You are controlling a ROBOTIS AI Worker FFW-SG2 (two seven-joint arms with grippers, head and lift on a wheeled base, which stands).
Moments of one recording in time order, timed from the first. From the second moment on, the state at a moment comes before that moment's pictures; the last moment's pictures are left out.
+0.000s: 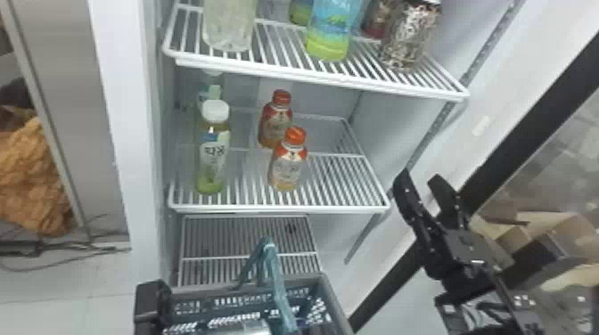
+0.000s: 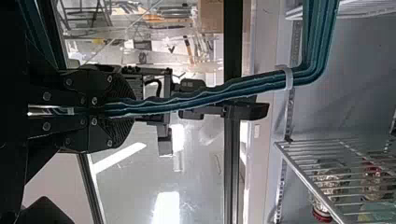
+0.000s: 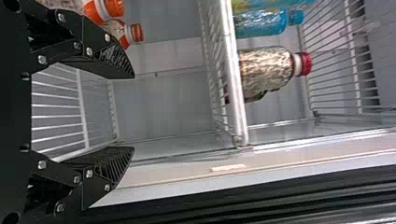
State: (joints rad) left arm 0.20 0.22 -0.36 -1.80 1.56 1.07 -0.46; right arm 0.63 -0.08 -0.33 -2.29 -0.40 0.02 0.15
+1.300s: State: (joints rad) left arm 0.20 0.21 -0.37 -1.80 1.56 1.07 -0.46; right arm 0.61 -0.08 -0.32 -2.26 -0.38 0.02 0.14
